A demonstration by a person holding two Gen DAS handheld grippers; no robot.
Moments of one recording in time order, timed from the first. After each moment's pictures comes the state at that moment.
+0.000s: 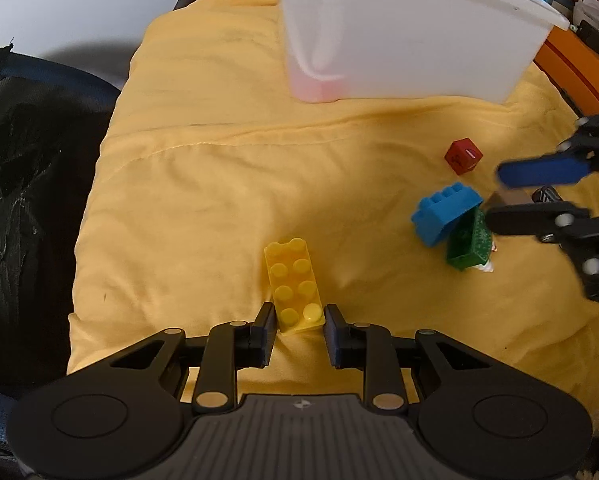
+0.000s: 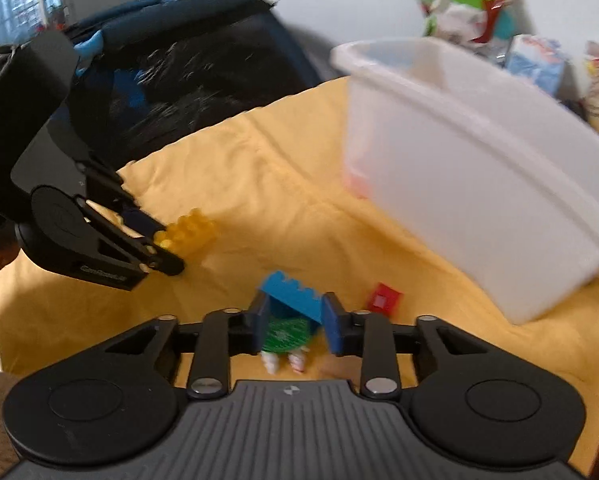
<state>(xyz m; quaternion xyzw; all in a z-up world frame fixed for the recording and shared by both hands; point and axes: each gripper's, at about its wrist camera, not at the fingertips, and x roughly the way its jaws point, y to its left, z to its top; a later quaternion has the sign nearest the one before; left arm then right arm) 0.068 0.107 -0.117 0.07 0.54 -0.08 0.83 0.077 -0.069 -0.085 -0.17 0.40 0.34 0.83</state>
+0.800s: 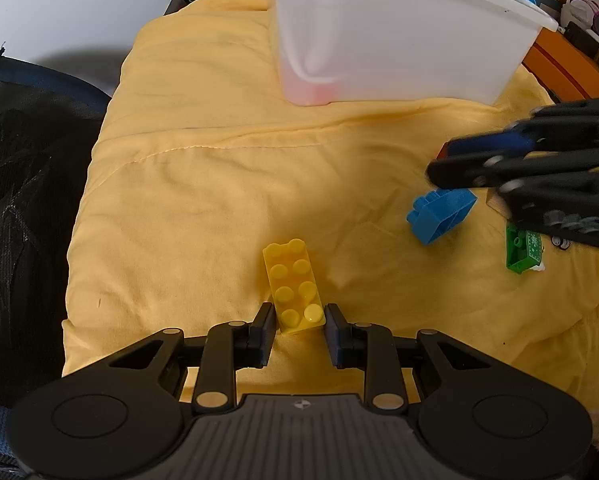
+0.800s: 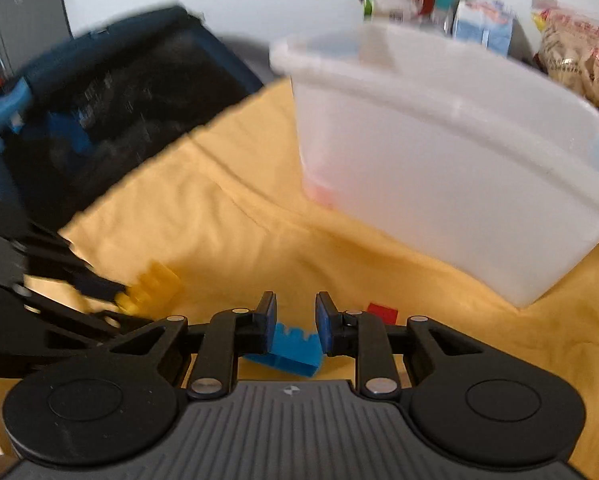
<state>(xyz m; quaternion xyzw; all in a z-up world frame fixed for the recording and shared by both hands) 0.063 0.107 -0.118 0.07 0.53 -0.10 0.84 0.094 -0.053 -0.097 -0.11 0.42 0.25 0.87</state>
